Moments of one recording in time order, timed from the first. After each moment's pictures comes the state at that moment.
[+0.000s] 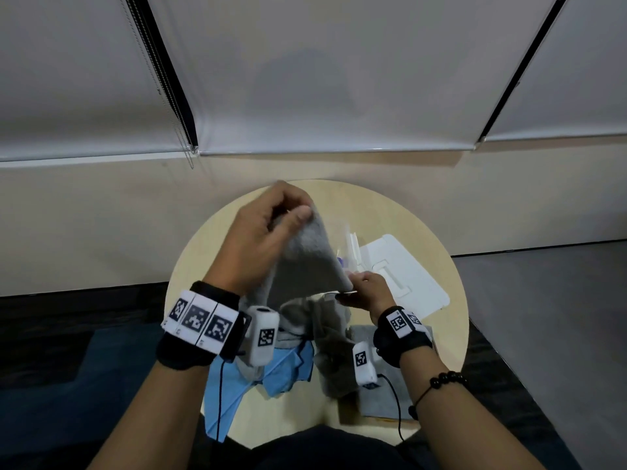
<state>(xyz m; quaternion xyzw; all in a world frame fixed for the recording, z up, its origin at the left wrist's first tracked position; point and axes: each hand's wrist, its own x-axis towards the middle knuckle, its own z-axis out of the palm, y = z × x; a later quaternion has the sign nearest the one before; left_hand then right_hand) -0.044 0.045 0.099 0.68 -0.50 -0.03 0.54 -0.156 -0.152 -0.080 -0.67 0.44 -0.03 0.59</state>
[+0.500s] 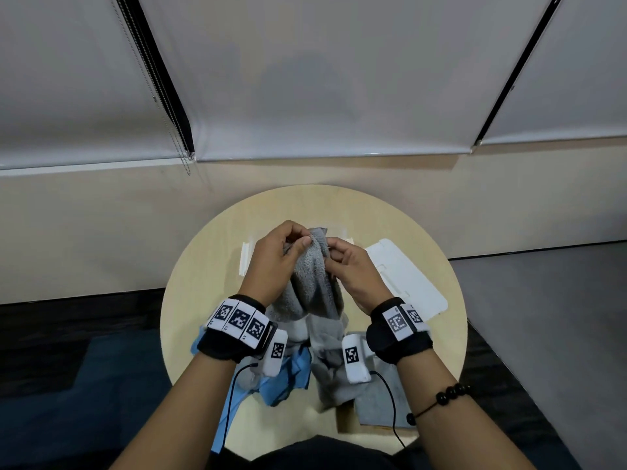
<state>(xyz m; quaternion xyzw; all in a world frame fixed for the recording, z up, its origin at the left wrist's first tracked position) -0.034 0.007 0.021 0.76 -0.37 -0.09 0.52 -0.140 -0.130 -0.008 -0.64 0.15 -0.15 0.74</state>
